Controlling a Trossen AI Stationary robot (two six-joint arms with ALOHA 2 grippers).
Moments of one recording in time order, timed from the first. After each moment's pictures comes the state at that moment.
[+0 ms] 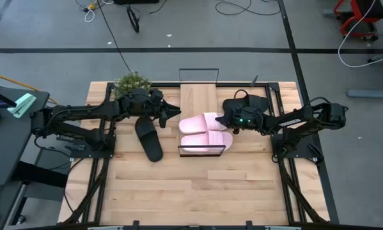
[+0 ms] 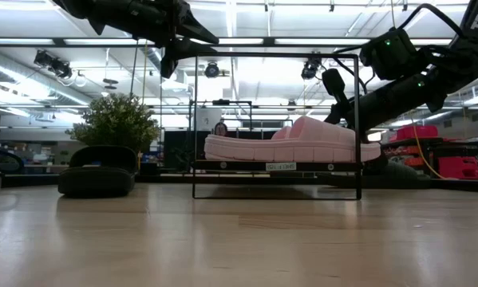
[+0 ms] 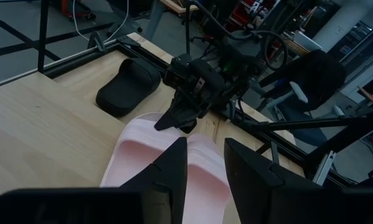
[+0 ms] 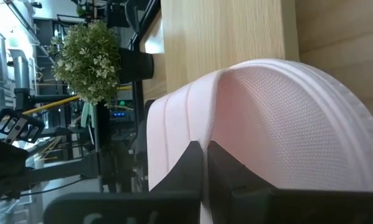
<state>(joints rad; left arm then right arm) 0.27 1.18 0.78 0.16 0.12 -0.49 -0.29 1.39 0.29 0.73 0.04 1.54</state>
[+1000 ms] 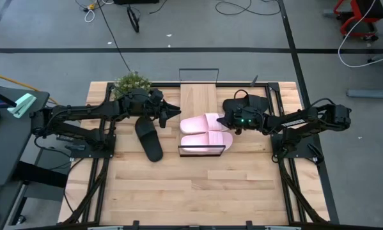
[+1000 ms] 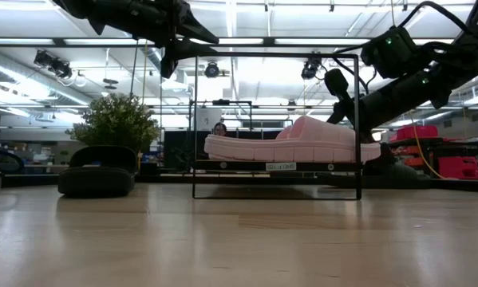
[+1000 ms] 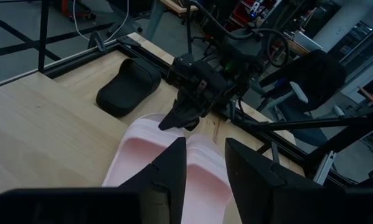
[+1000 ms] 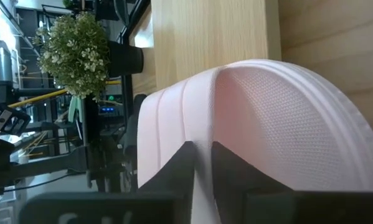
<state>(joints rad) 0.27 1.18 0.78 0.16 0.11 -0.49 -0.29 1.33 0.29 0.63 0.02 1.52</state>
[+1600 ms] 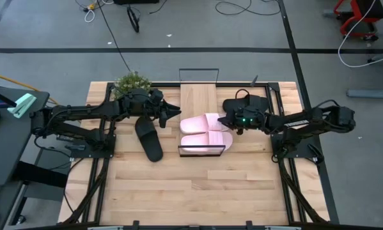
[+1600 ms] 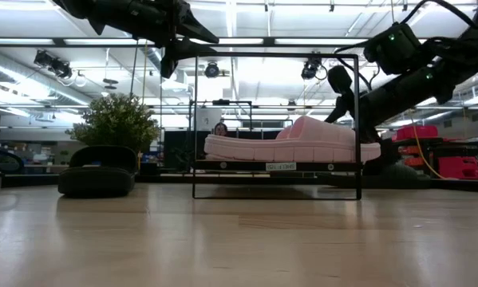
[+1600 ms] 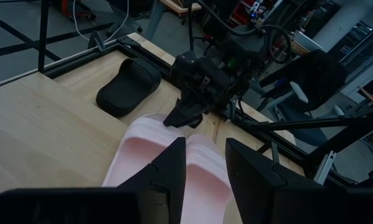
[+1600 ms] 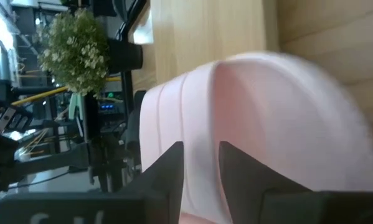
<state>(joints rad) 0.27 1.18 0.78 0.16 0.11 -0.48 -0.31 1.25 0.29 0.54 0.00 1.54</state>
